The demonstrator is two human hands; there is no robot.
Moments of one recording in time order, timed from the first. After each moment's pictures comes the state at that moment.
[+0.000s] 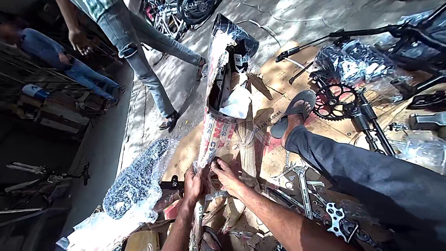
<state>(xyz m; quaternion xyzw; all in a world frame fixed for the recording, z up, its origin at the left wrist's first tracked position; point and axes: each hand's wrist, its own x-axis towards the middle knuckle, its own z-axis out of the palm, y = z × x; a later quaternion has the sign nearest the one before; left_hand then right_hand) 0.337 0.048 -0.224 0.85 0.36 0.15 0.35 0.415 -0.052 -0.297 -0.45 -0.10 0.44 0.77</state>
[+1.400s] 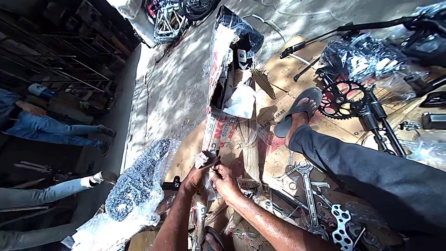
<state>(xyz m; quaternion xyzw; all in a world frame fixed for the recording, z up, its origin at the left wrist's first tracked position) 0.367 0.061 -0.206 0.73 0.37 -0.01 0.58 0.391 -0.053 -0.275 -0.53 -0.11 0.38 0.75</state>
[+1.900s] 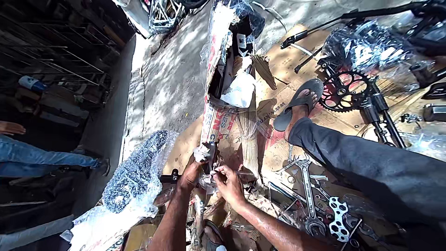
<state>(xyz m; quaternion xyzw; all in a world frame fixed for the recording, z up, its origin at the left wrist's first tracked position) 0.347 0.057 -0.209 0.74 0.36 0.07 0.56 0.364 -0.074 -0.296 -0.68 -0.15 0.25 0.67</state>
